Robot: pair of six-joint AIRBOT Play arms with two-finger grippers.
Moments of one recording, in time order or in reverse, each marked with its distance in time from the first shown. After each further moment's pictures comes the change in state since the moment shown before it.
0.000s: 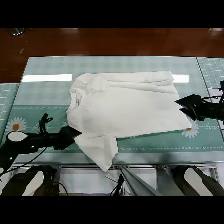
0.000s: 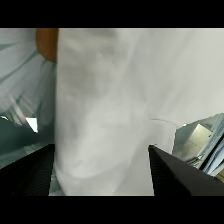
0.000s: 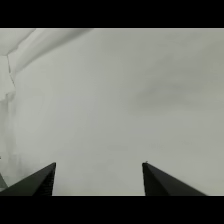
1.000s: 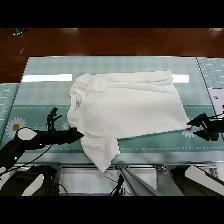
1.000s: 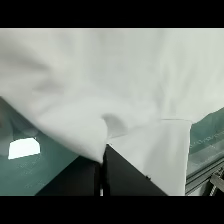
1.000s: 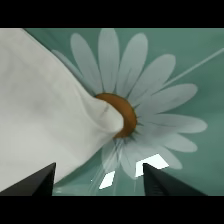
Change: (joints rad) left arm -0.240 -0.007 0.057 -0.001 0.140 0.053; right arm -0.239 -0.251 0.031 -0.454 0.037 0.159
